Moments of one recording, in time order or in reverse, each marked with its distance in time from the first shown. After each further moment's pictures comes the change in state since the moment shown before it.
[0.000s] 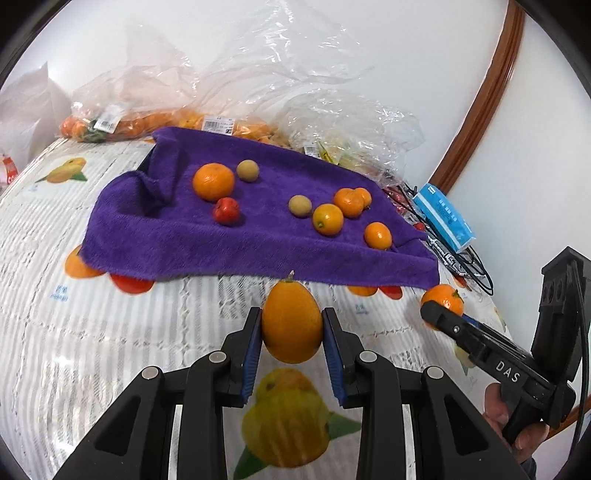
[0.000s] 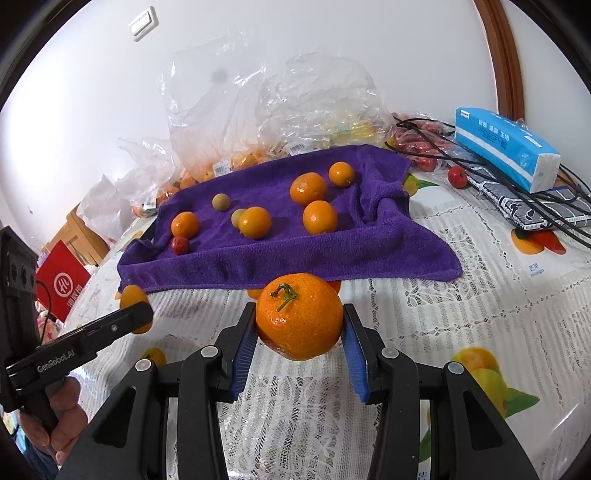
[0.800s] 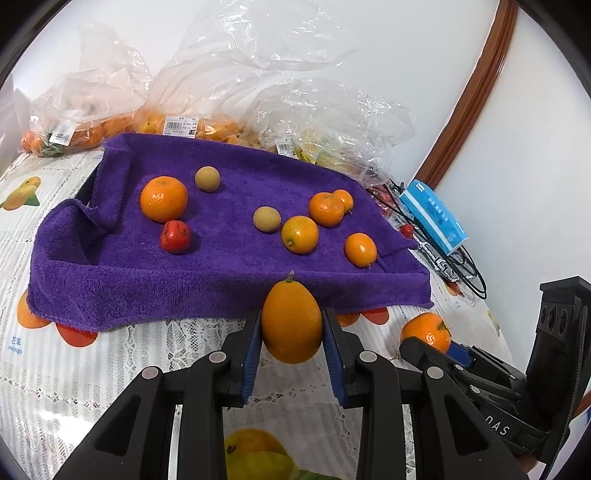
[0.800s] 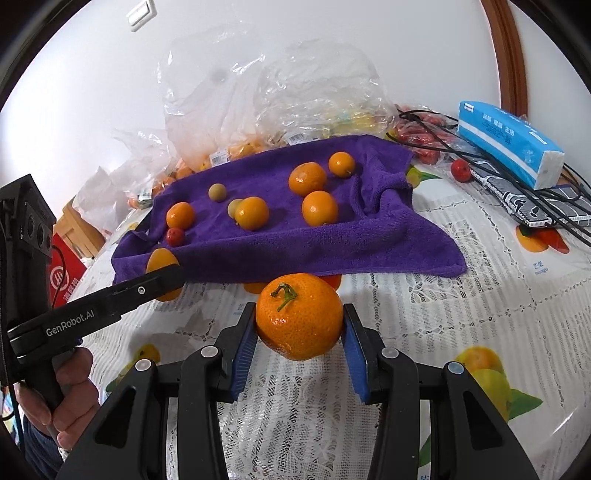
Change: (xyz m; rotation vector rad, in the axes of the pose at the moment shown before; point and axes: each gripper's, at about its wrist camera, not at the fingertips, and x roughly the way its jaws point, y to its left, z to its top) left arm 0.036 -0.020 0.025 0.040 0.023 -0.060; right arm 0.008 -0.001 0.001 -0.008 0.036 -0.003
